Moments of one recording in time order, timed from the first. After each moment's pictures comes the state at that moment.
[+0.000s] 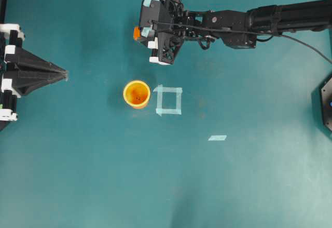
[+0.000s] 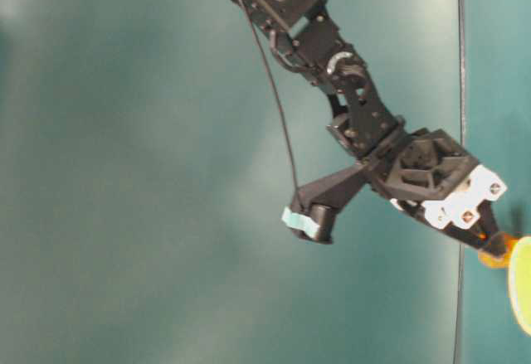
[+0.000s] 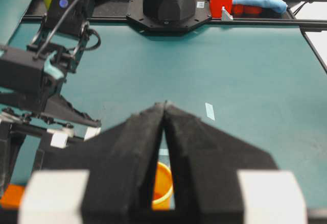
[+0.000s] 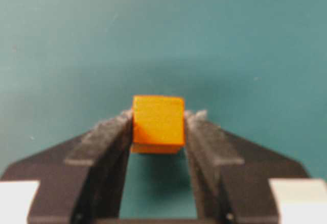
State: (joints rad) left arm 0.02 -0.96 1.18 0.01 -0.17 0.00; right arm -0.34 0.43 0.28 -0.27 -0.09 0.02
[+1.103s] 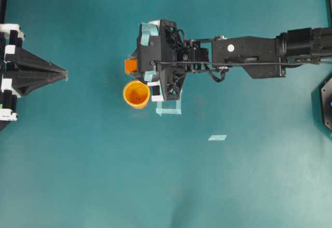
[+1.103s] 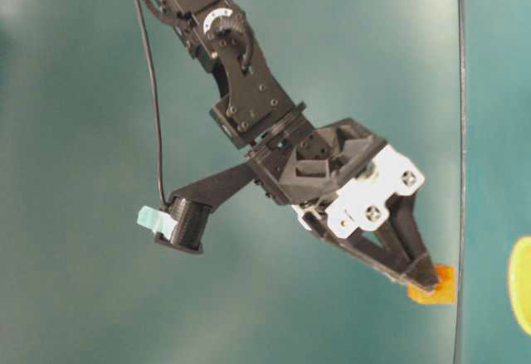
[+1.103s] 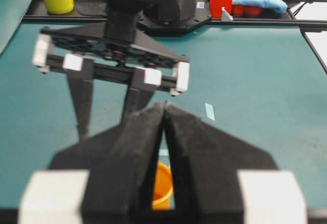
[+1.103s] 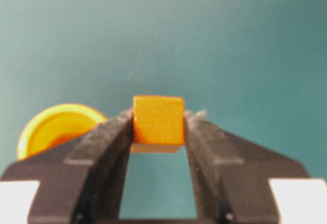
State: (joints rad) left arm 0.02 -0.96 1.18 0.01 -0.18 0.00; right arm -0.12 0.21 0.32 -0.26 0.08 0.03
